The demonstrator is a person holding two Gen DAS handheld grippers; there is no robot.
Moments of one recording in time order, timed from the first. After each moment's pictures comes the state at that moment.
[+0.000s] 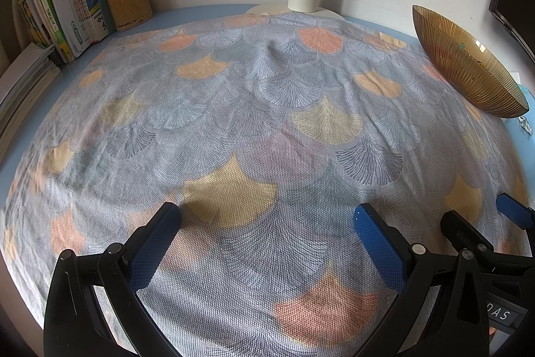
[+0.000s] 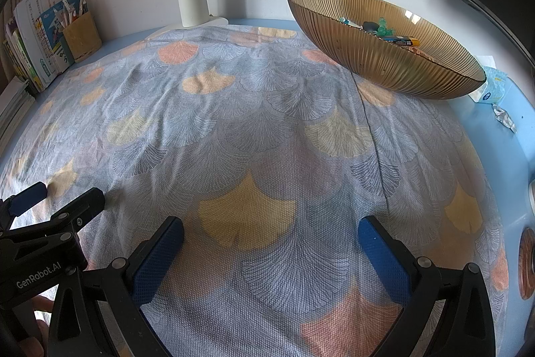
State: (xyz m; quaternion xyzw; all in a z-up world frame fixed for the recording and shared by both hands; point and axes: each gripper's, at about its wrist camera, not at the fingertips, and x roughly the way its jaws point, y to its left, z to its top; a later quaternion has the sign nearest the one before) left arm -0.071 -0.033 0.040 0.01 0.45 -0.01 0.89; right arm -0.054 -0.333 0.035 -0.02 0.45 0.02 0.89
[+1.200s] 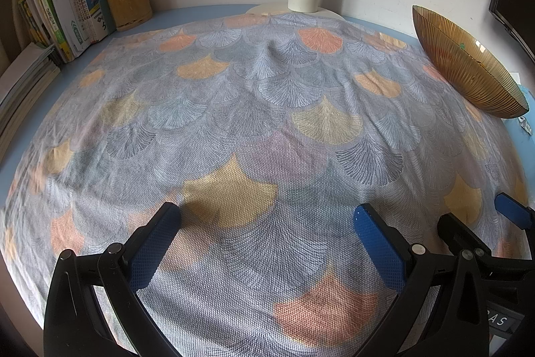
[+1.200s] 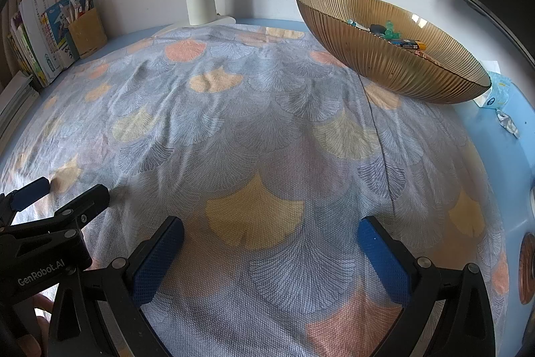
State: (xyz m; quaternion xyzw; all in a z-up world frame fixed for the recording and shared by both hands) left arm -0.070 -0.033 0.040 0.01 0.45 -0.01 0.89; right arm -0.054 -0.328 0.035 -0.02 0.45 0.03 0.89
